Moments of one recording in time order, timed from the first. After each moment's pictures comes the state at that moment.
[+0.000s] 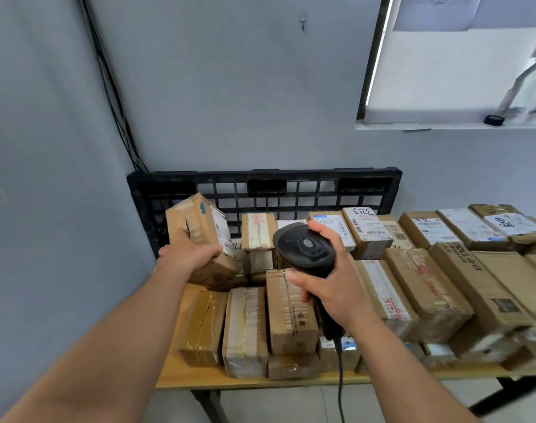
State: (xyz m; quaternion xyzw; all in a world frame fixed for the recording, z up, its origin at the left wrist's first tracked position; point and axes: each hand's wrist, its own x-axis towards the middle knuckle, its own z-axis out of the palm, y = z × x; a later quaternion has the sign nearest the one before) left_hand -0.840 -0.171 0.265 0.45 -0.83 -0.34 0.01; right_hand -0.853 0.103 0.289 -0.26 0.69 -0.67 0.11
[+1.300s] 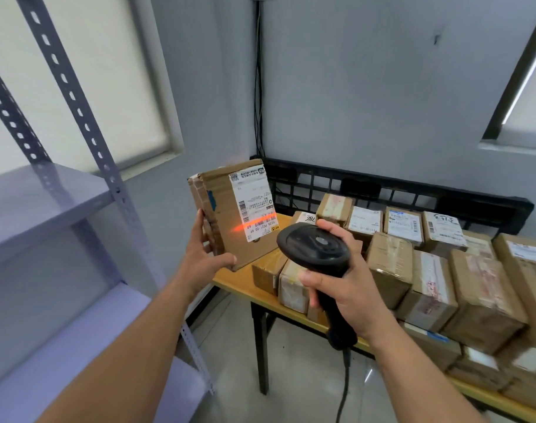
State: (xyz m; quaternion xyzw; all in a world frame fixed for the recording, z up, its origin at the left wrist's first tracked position) left_hand -0.595 -0.068 0.268 0.33 -0.70 -0.55 0.31; right_hand -0.751 0.150 0.289 -0.44 0.54 -0.66 0.28
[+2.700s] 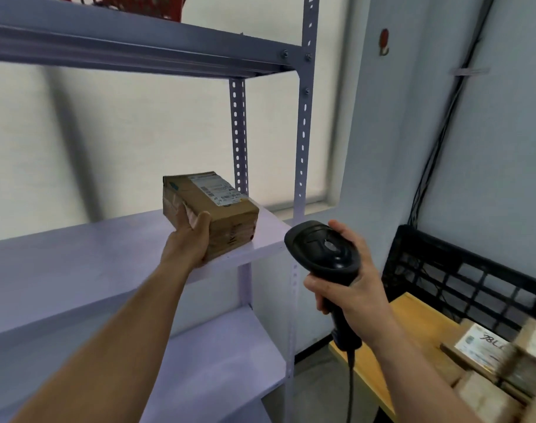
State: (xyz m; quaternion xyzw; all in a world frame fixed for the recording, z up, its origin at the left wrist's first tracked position) left_hand -0.360 -0.172 0.393 0.66 -0.53 -0.28 0.46; right_hand -0.605 -0.042 0.382 -0.59 0.39 -0.60 0.37
